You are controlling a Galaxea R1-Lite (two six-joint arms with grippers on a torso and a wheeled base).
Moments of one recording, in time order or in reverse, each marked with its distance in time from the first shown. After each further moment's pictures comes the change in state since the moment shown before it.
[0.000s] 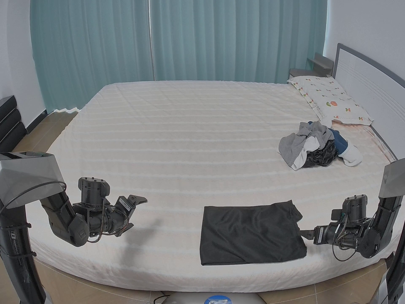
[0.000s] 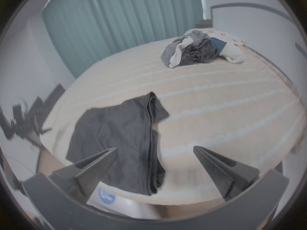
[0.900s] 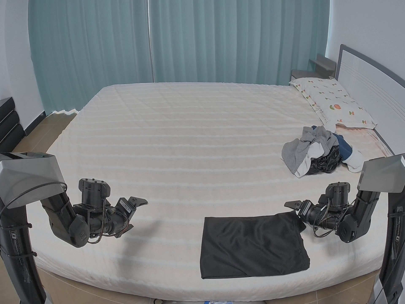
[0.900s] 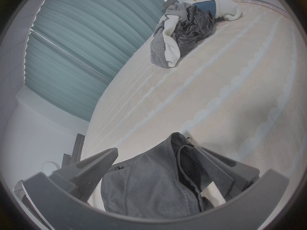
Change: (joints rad) left arm -0.002 0.006 0.005 0.000 0.001 0.025; right arm -0.015 0.222 -0.359 -0.011 0.173 0.544
